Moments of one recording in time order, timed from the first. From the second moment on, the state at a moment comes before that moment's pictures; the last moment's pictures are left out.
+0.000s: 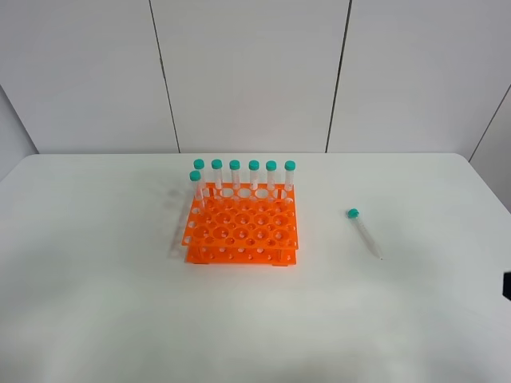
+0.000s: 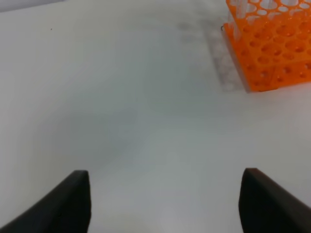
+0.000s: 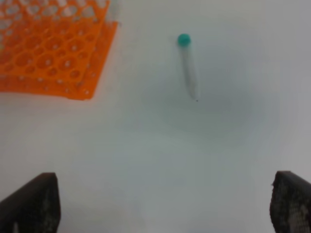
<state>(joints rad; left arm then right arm) 0.01 -0.01 -0.51 -0.14 1.08 0.17 0.04 0.39 -0.61 0.19 0.98 -0.16</state>
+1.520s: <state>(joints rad) 0.01 -0.01 -0.51 -0.14 1.08 0.17 0.21 2.01 -1.40 -0.13 1.04 -0.06</state>
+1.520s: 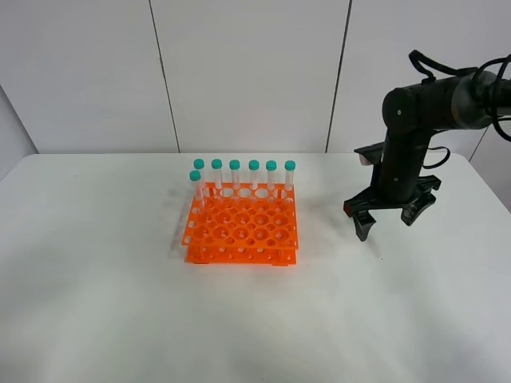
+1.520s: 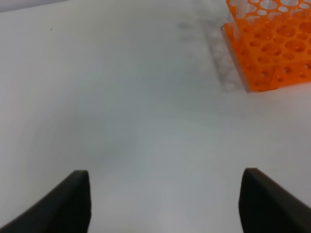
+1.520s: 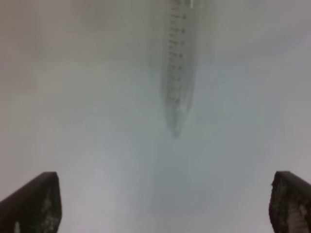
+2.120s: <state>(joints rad) 0.01 -0.01 -0.51 -0.14 1.08 0.17 0.21 2.13 -1.40 -0.03 0.91 -0.12</state>
